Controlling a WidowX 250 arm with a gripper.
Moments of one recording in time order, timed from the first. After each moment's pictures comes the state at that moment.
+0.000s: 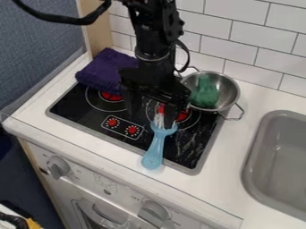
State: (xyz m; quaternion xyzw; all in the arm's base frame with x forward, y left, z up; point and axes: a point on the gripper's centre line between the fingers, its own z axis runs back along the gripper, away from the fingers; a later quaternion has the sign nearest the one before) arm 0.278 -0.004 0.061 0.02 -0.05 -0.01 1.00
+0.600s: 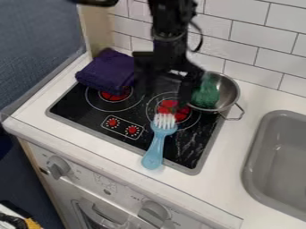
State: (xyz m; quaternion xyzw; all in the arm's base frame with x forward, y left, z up) arm 0.318 -0.008 0.072 0.01 -0.04 0.02 1.00
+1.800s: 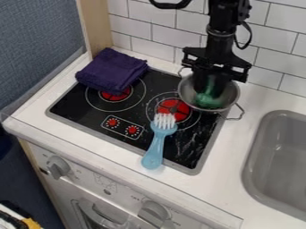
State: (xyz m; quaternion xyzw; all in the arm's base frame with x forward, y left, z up) arm 0.387 -0.054 0.040 0.02 -0.03 0.01 1.00
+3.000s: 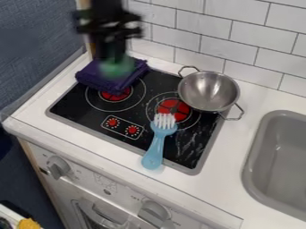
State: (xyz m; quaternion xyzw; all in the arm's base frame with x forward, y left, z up) arm 0.303 0.093 0.110 0.00 -0.07 0.12 0.99
